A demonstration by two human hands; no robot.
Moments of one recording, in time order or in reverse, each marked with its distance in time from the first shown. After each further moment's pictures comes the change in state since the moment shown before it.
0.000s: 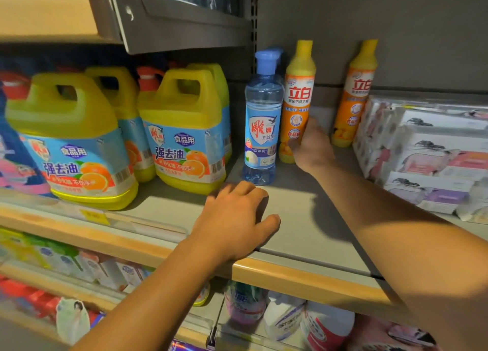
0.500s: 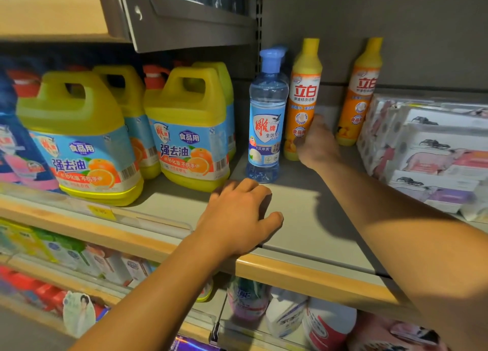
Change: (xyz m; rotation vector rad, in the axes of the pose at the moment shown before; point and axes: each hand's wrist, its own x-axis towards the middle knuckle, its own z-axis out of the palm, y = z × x) left_hand 0.000 0.001 -0.001 -0.023 0.007 0.000; right_hand 0.001 -0.001 -0.003 -0.041 0.000 0.044
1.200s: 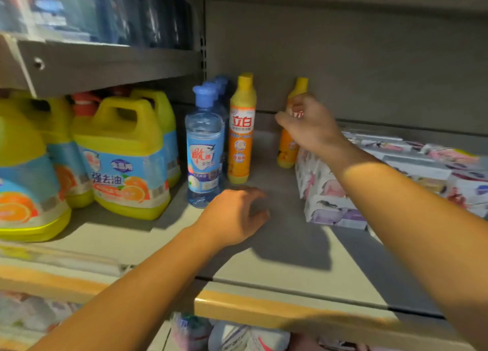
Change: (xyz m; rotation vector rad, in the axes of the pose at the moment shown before) left_hand 0.068 0.076 -0.001 -0.238 0.065 0.240; right_hand 0.019 -0.016 -0.140 0.028 0.123 -0.144
